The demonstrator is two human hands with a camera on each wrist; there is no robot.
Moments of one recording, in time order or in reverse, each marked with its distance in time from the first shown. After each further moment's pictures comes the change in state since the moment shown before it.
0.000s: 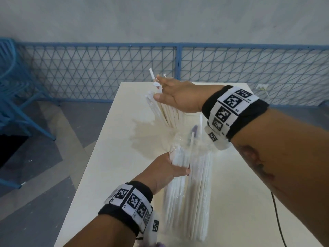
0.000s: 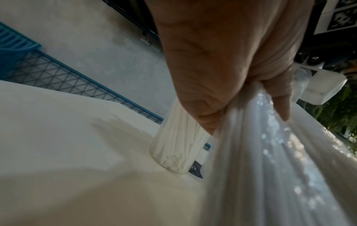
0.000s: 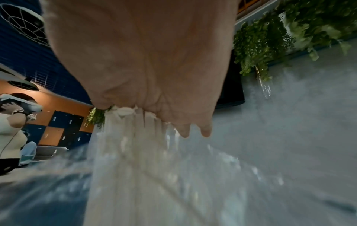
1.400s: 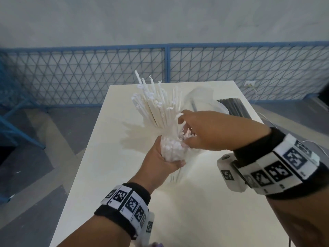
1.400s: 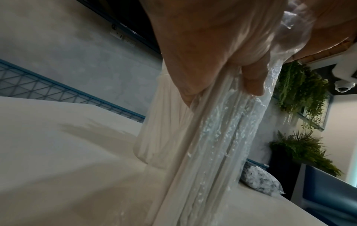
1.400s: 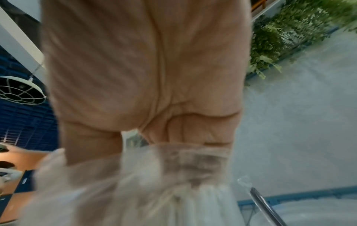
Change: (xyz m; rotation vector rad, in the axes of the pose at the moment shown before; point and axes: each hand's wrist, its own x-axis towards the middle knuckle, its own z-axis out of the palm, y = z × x) left_hand 0.006 0.013 0.013 0.049 0.234 0.307; right_hand -0.106 0.003 0.029 0.109 -0.027 0.155
